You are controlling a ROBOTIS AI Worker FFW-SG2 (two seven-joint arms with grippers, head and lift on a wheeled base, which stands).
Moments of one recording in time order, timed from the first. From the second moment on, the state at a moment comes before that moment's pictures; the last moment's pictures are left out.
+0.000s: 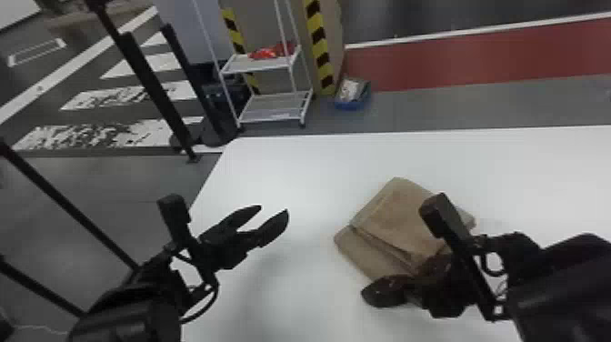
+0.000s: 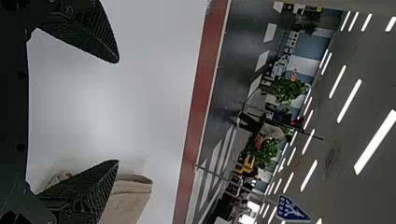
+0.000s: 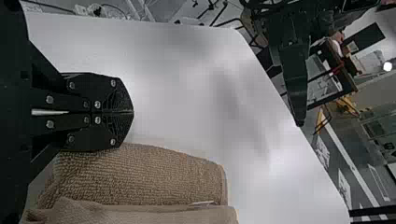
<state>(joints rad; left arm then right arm) 0.22 0.18 0.43 -1.84 0.33 0.53 -0.71 -0.15 0.00 0.43 -1.61 0.25 0.85 1.13</state>
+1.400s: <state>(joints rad) 0.21 0.17 0.43 -1.82 0.32 0.54 -0.72 -0.24 0.00 0.21 -1.64 0.45 0.86 0.98</state>
